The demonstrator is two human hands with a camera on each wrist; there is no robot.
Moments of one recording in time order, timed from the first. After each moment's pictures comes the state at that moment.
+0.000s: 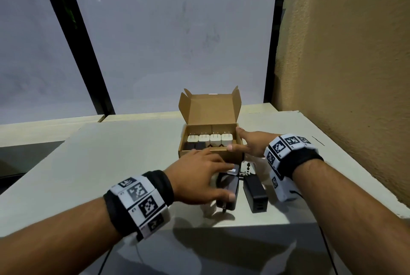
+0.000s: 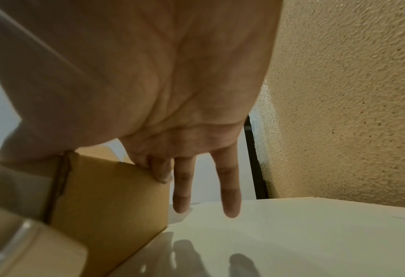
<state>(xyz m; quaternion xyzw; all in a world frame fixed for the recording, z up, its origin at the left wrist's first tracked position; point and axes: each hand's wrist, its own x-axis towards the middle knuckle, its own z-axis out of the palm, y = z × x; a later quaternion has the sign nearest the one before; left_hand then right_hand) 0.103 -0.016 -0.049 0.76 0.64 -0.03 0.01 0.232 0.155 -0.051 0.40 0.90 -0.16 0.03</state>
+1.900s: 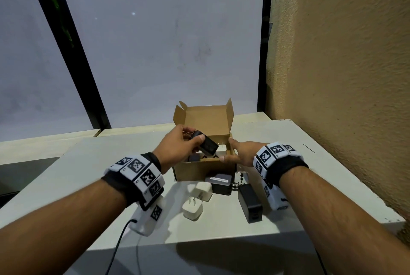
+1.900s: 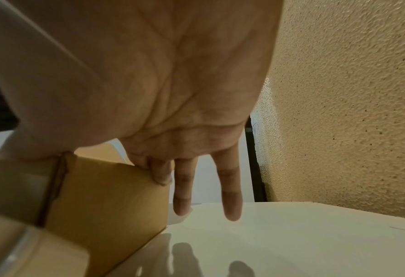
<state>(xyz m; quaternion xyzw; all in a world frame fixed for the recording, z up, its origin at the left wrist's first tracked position) 0.072 0.026 -0.020 0.49 0.71 0.46 0.21 0.233 0.150 -0.049 0.42 0.89 -0.14 0.05</state>
